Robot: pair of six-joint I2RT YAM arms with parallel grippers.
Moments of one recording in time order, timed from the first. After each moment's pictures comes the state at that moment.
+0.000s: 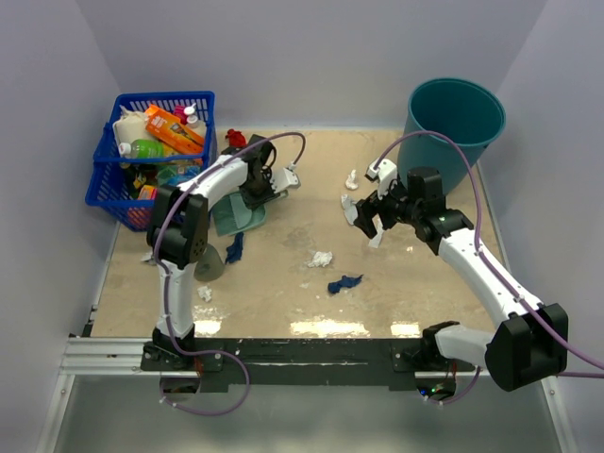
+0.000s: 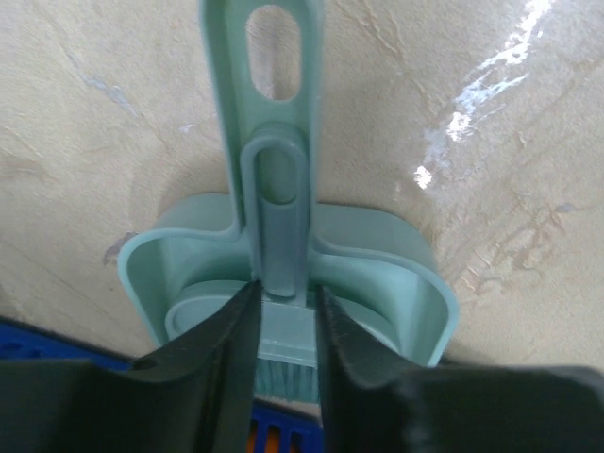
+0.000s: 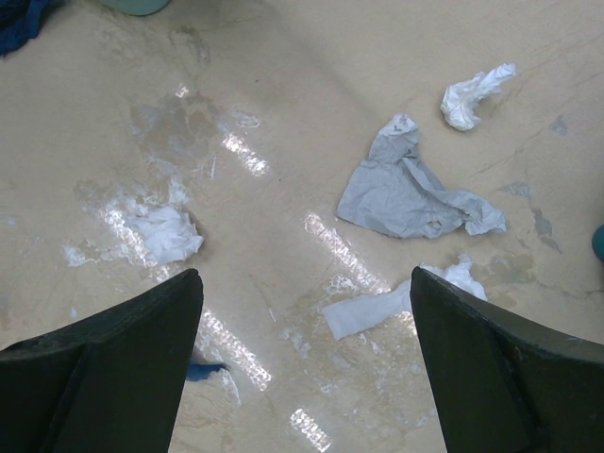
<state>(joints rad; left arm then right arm) -0.38 2.13 1.70 -0.85 0.06 0.83 0.29 1.20 0.93 -0.34 -0.38 -0.27</state>
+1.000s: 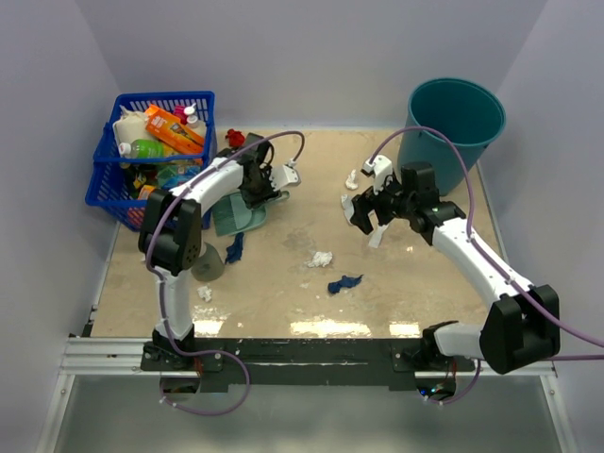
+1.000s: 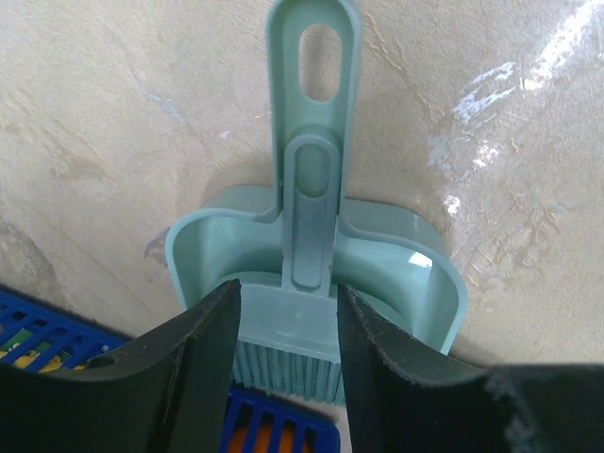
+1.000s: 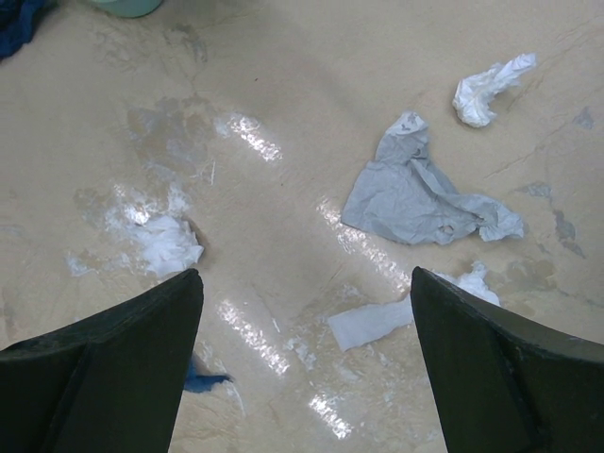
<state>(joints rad) -0.38 2.03 1.62 -0.75 0.07 0.84 0.29 1.29 0.97 -0.34 -0.38 -0.25</state>
